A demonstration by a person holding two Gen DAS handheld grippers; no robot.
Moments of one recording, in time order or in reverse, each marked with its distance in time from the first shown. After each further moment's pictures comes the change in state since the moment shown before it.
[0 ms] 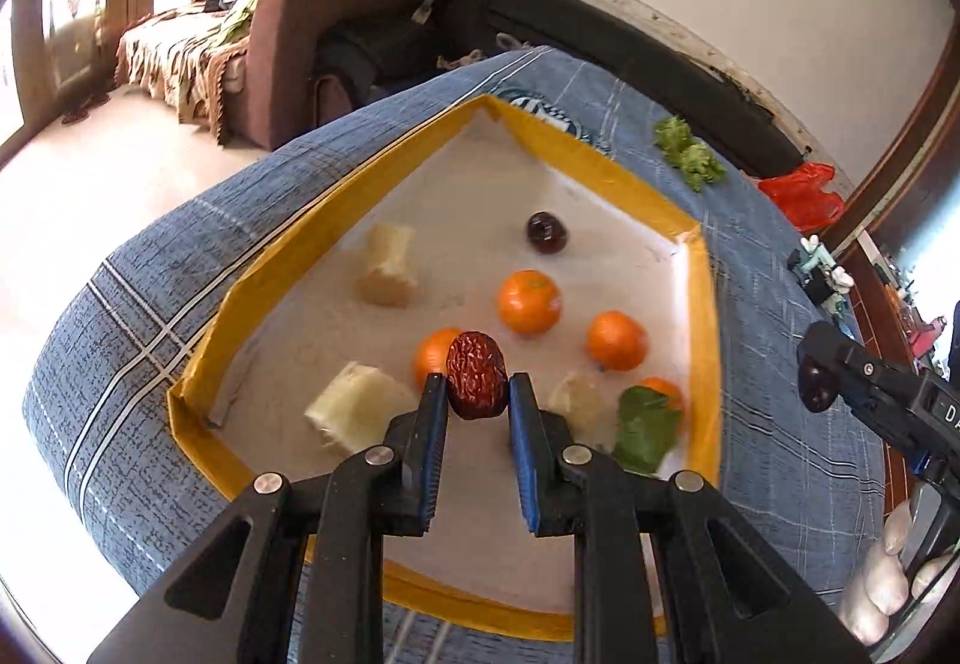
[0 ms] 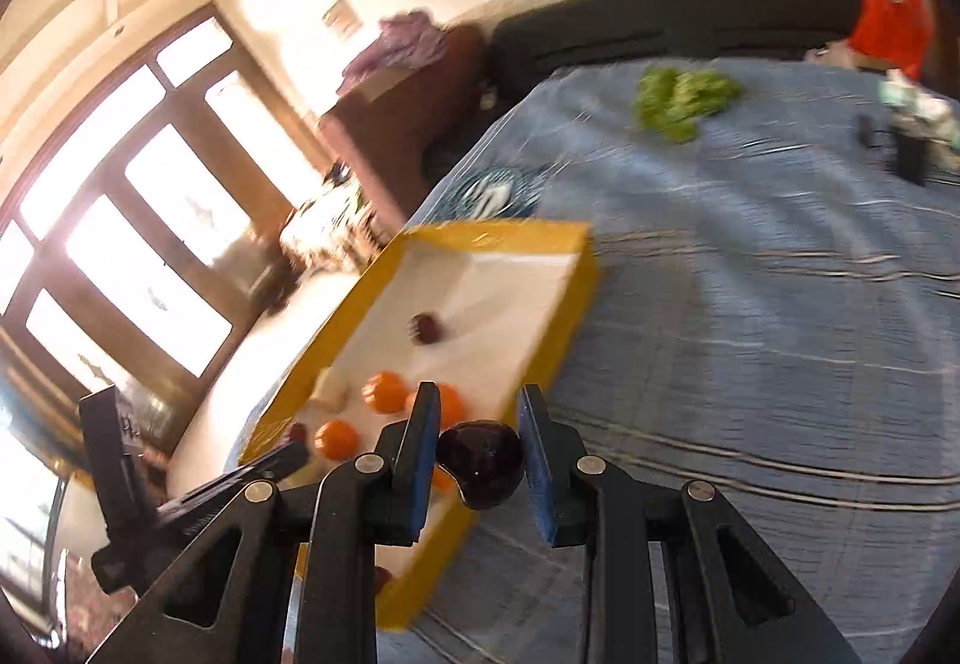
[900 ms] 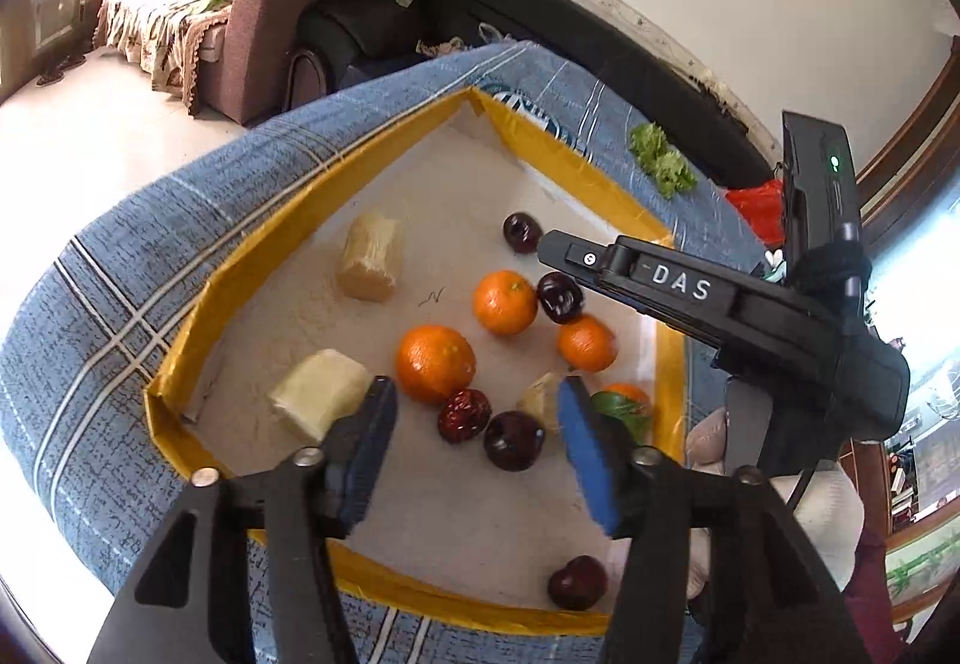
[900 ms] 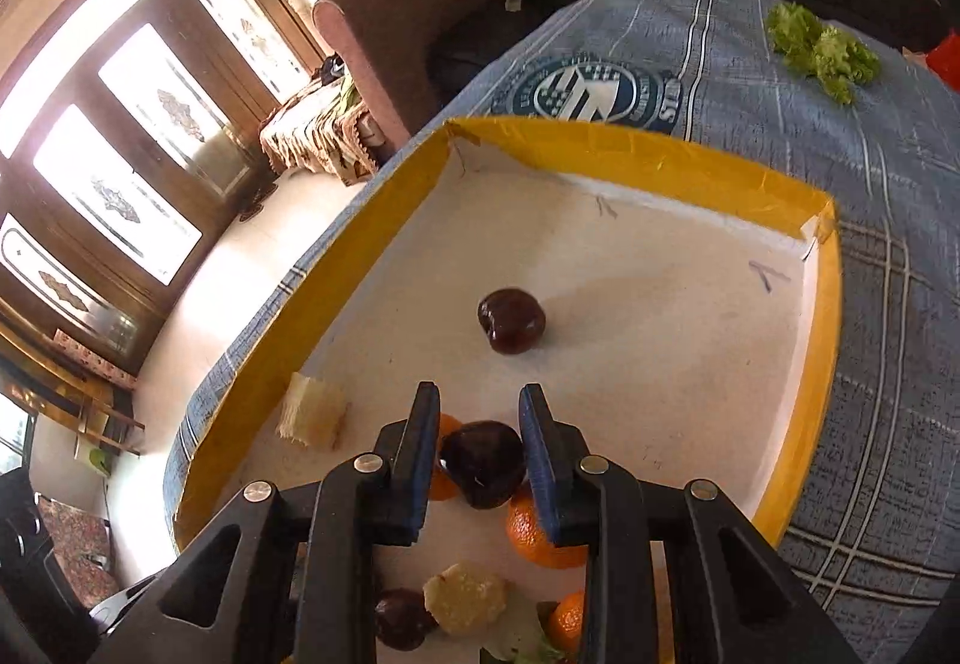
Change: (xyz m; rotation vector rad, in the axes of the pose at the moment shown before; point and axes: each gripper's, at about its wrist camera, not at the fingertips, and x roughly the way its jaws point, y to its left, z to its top) left arm -0.011 0.007 0.003 -0.057 0.009 -0.126; right arm 0.142 0.045 0.031 -0.093 0.164 -0.091
